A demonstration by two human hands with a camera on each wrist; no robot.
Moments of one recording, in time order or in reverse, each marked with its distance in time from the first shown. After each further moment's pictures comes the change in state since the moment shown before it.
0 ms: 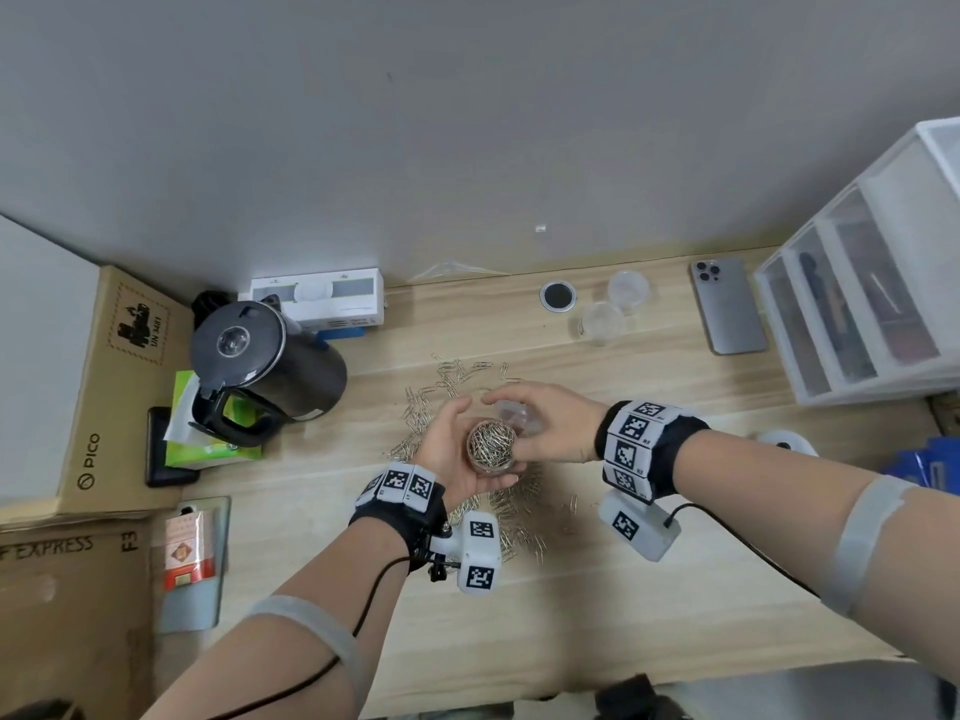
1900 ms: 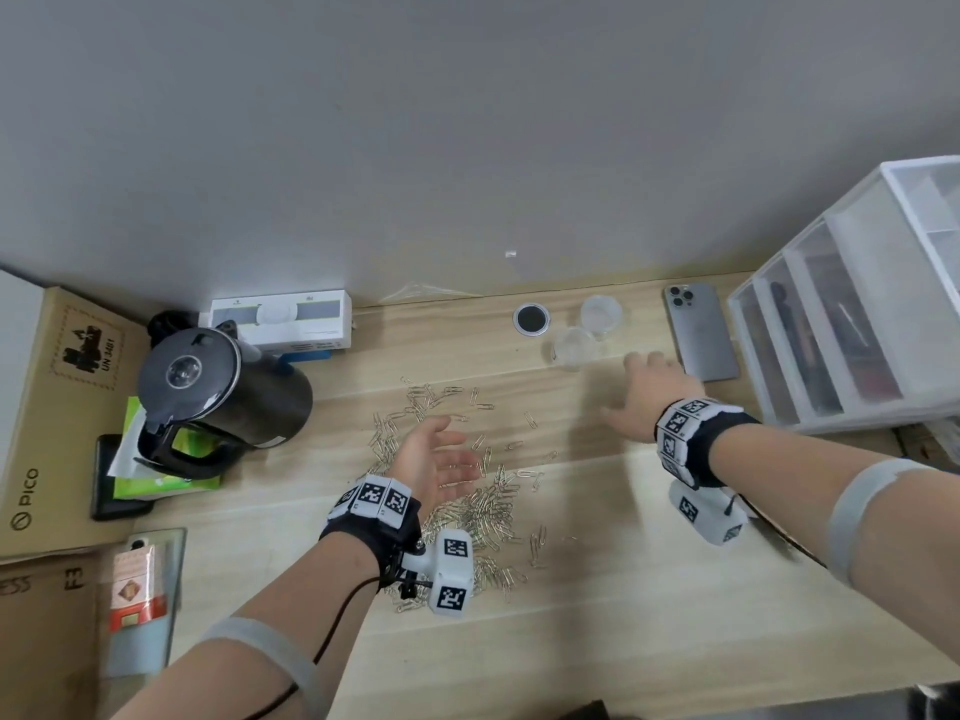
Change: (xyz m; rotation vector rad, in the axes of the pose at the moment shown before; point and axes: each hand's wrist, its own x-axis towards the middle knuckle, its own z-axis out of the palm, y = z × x) left_hand 0.028 0.015 0.008 0.078 0.248 0.051; right_hand -0.012 0.115 -0.101 -0.788 0.389 0.567
